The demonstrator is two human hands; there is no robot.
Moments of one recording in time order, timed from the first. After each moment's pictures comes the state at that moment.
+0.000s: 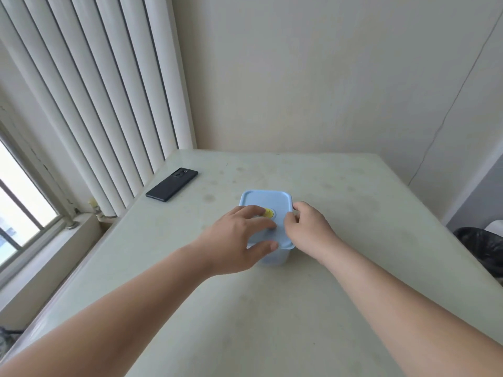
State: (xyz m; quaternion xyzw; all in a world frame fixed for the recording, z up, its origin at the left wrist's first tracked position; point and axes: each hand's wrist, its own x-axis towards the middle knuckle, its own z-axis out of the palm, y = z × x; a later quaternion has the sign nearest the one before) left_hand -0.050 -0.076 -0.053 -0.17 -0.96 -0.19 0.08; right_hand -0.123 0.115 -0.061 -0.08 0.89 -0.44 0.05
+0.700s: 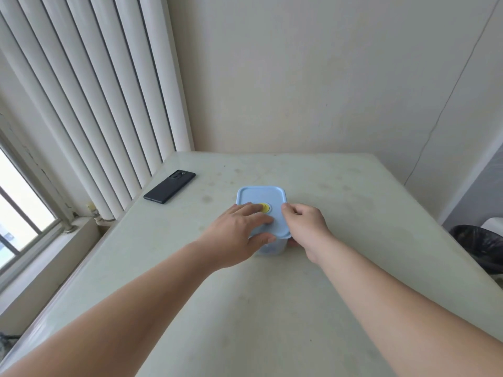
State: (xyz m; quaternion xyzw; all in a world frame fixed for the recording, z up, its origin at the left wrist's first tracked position) left_hand -0.065 -0.069 -0.058 -0.16 -0.97 -0.16 0.07; right_hand -0.135 0.107 -0.076 0.02 0.79 -0.61 0.09
